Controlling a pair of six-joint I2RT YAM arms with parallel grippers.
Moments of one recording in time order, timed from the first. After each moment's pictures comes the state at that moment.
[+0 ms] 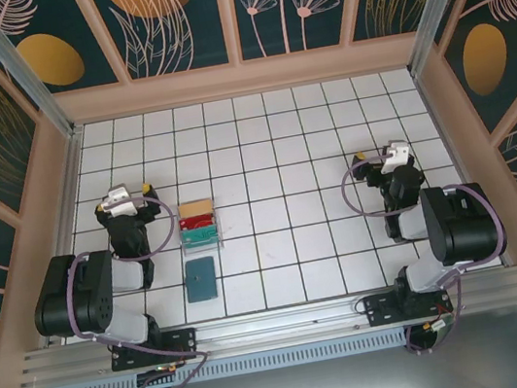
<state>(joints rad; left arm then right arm) -0.05 1.52 0.22 1.19 -0.26 -0.08 -0.04 1.54 0.23 1.13 -0.03 0.11</state>
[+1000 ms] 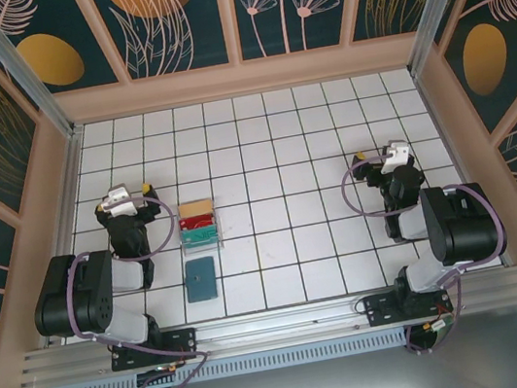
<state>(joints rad) -0.05 1.52 0.22 1.19 -0.26 -0.08 -0.04 1.54 0.23 1.13 -0.03 0.11</state>
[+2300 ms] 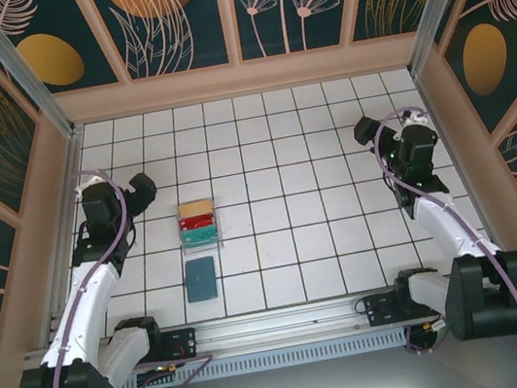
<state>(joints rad) -0.05 0.97 0.66 -0.23 -0.05 -0.60 -0.03 1.09 0.59 0.22 -0.12 0.62</state>
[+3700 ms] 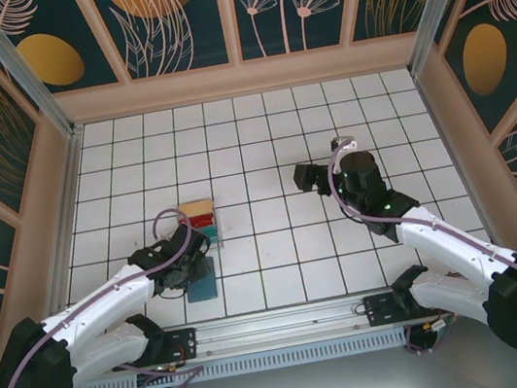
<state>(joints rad) -0.73 1.07 0.52 -0.72 -0.14 -1.02 0.56 1.01 0.60 -0.01 0.08 0.55</state>
